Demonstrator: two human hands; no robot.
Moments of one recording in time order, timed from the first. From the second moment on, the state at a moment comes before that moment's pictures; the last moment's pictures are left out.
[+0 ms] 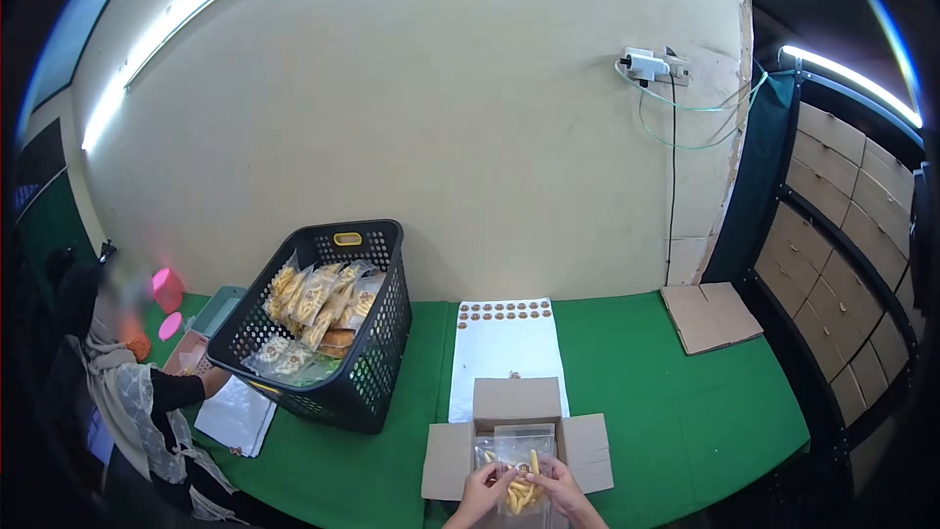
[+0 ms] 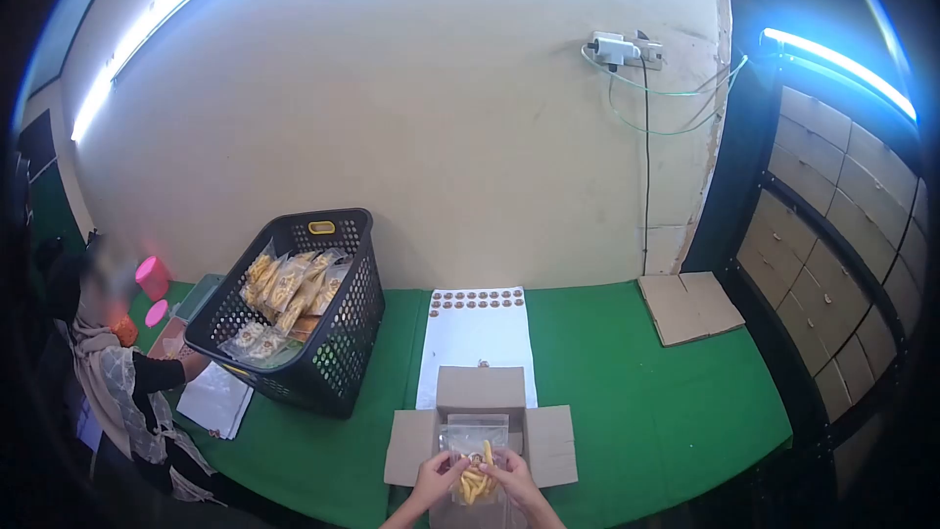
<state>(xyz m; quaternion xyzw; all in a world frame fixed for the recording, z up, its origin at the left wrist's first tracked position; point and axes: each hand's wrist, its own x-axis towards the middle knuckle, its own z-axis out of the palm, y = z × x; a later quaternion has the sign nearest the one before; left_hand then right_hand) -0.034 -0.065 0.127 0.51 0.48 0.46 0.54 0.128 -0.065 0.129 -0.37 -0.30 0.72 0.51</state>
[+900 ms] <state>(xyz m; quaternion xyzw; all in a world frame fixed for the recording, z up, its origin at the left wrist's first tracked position) 0.014 -0.078 0.075 0.46 0.54 0.52 0.48 0.135 -0.074 0.124 -0.49 -0.43 0.57 0.50</state>
